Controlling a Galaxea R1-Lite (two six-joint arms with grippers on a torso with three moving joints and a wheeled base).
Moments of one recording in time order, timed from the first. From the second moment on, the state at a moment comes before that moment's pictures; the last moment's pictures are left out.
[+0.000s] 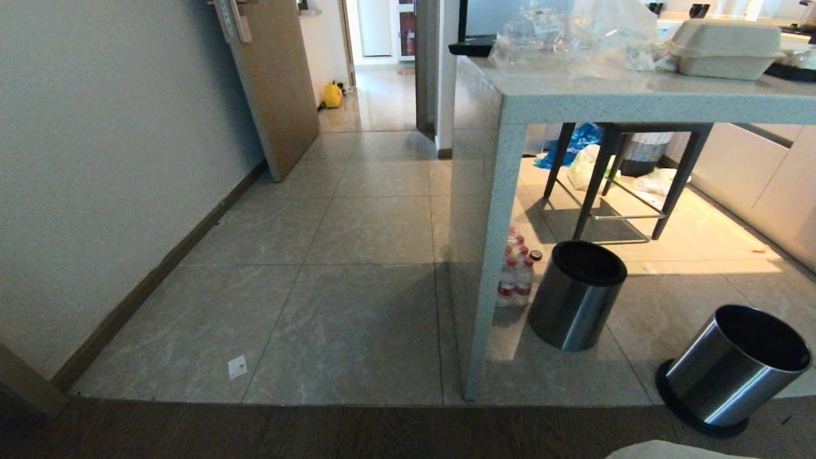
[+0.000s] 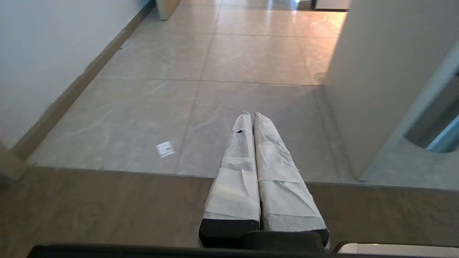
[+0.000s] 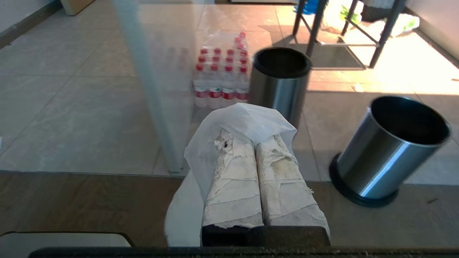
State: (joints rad) left arm 0.00 0.00 0.00 0.00 0.00 -0.01; right arm -0.01 0.00 0.00 0.00 0.01 -0.05
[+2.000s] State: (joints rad) left arm 0.00 0.00 0.00 0.00 0.00 -0.01; right arm -0.01 0.00 0.00 0.00 0.01 -0.05
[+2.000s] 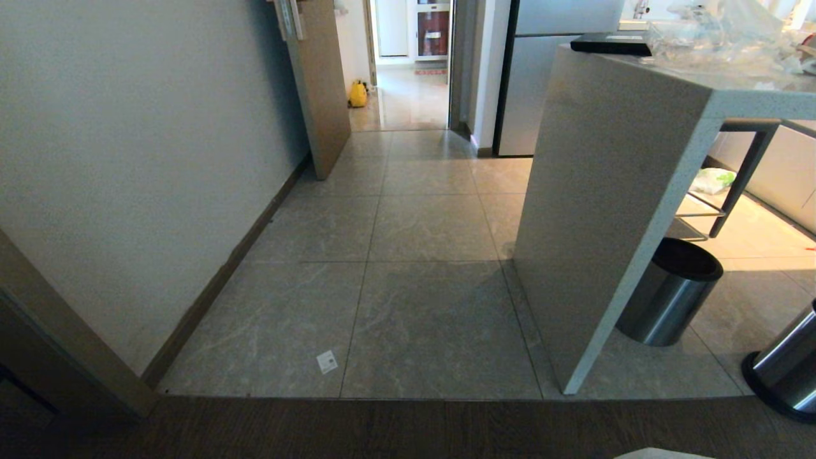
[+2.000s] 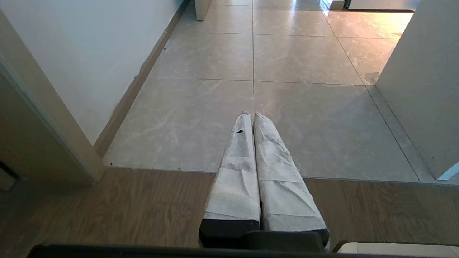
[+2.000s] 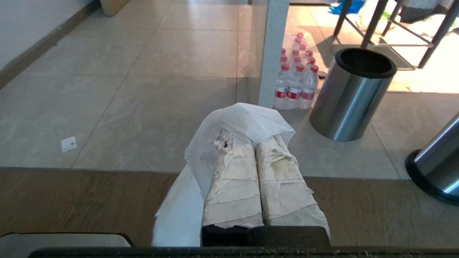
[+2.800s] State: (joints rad) left arm 0.00 0.00 0.00 0.01 0.00 0.00; right arm -0.01 0.00 0.00 0.00 0.01 -0.05
